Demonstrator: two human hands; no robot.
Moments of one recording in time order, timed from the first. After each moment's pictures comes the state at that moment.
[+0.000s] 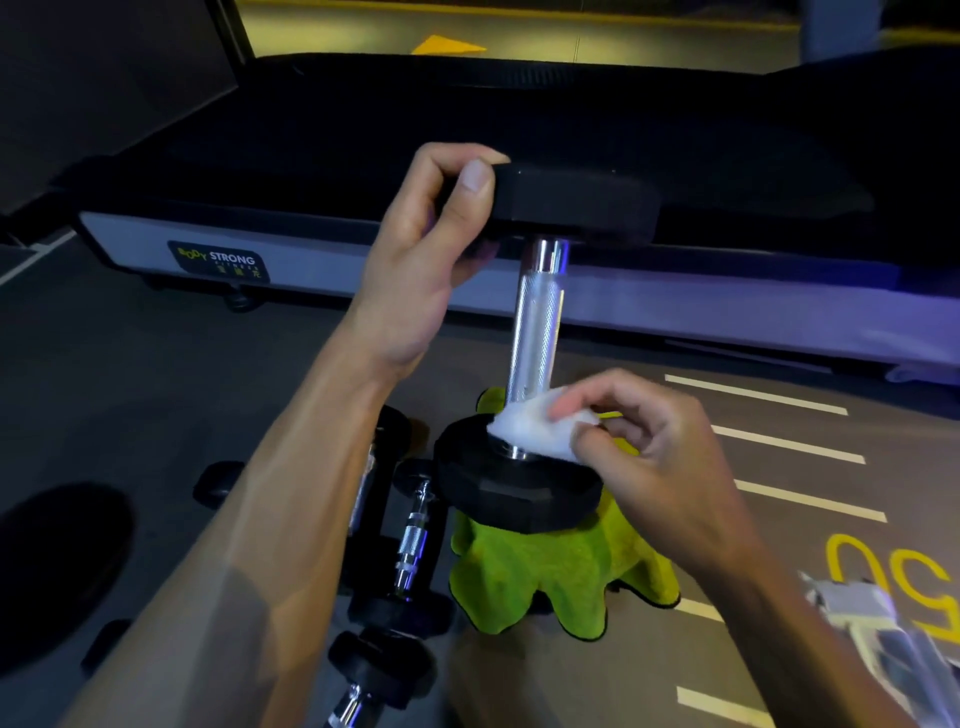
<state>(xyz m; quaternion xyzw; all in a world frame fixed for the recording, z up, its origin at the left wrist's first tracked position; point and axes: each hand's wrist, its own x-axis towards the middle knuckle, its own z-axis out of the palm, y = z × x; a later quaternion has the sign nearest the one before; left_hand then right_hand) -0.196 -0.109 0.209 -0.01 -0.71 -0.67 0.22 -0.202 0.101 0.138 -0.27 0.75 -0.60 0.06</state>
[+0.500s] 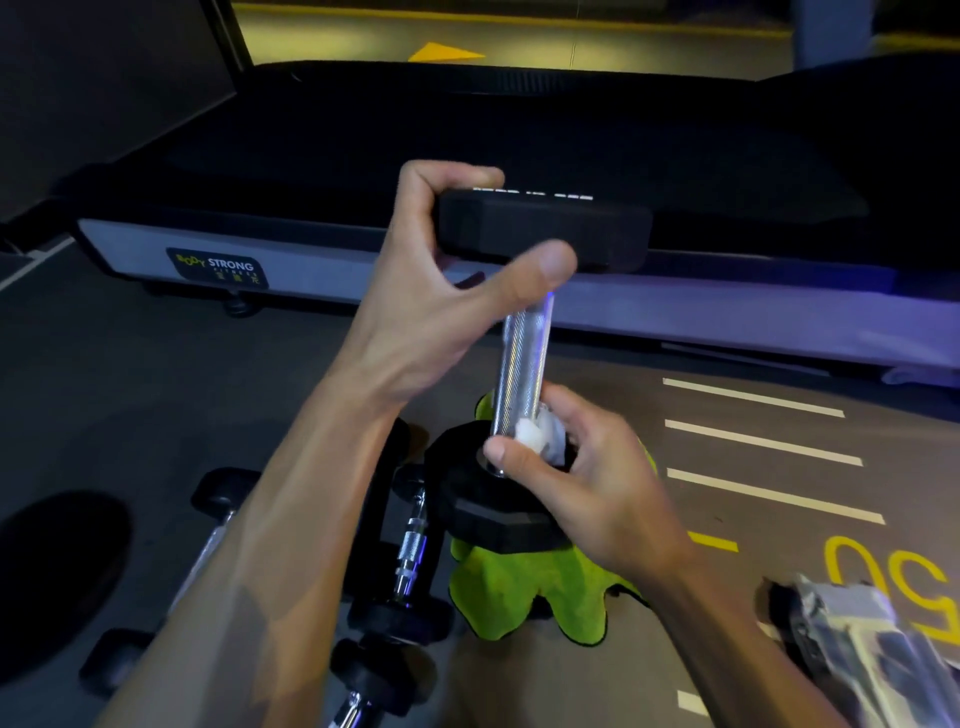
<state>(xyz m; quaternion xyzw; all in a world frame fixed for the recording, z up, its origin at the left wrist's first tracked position) -0.181 -0.103 0.209 -0.02 -0.75 -0.61 0.26 -0.190 0.074 0.126 -0.27 0.75 -0.58 0.13</state>
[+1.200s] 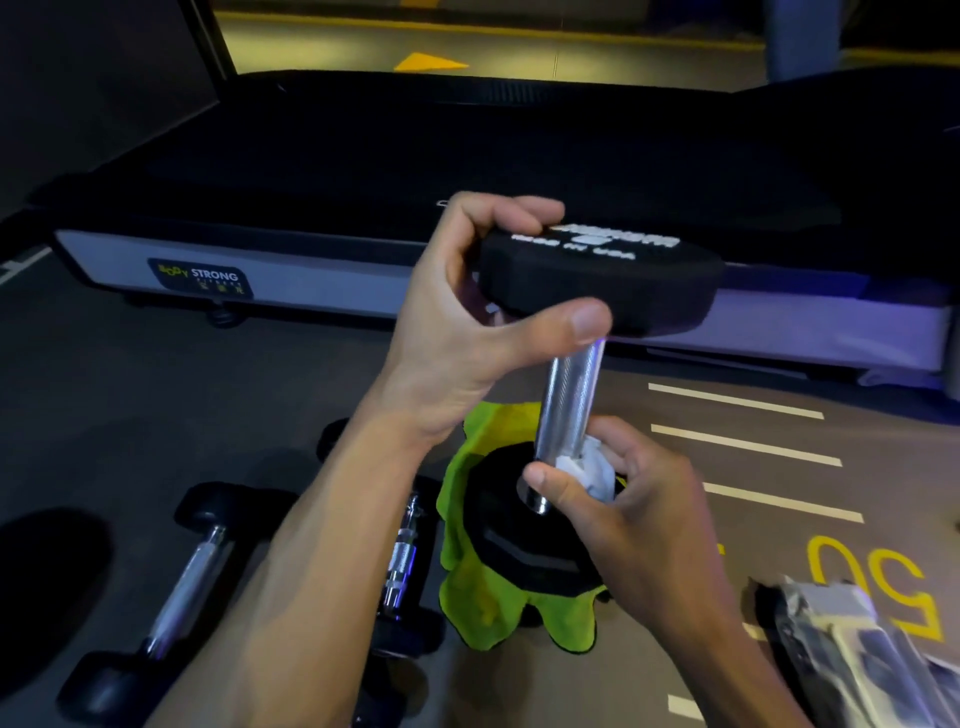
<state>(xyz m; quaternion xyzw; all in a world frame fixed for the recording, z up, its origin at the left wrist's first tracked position) -0.183 -0.076 0.205 -0.12 -0.66 -0.70 0.24 -0.170 0.105 0.139 -0.17 0.82 -0.55 0.05</state>
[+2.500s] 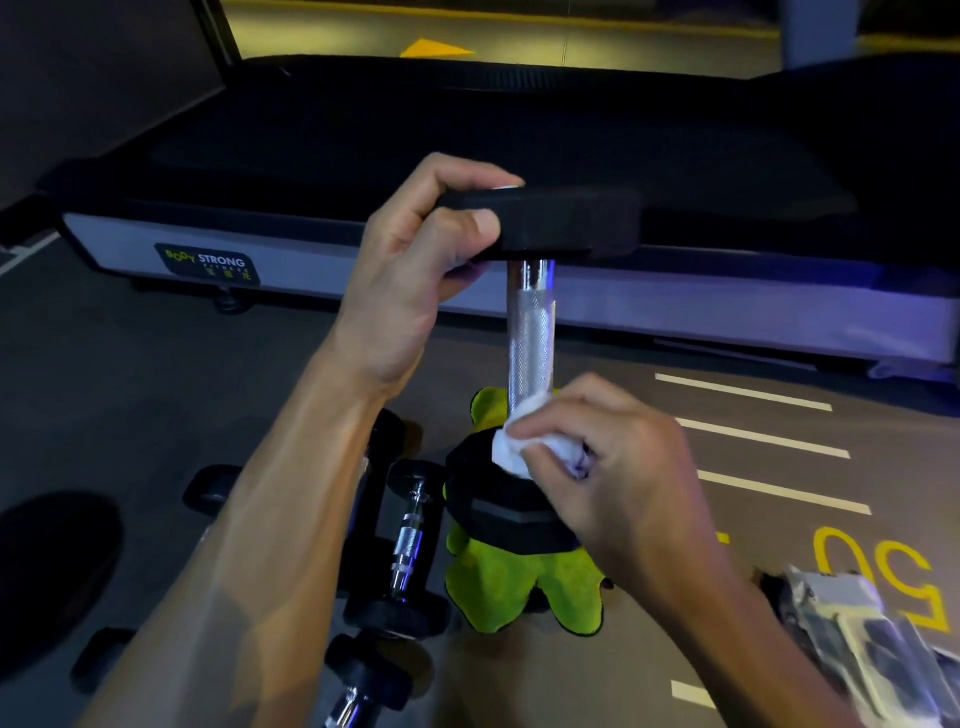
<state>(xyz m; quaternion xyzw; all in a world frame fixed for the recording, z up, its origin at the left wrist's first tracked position) -0.183 -0.110 0.214 -0.03 -0.72 -0.66 0.22 -0.174 0.086 0.149 -0.33 0.84 -0.42 -0.09</state>
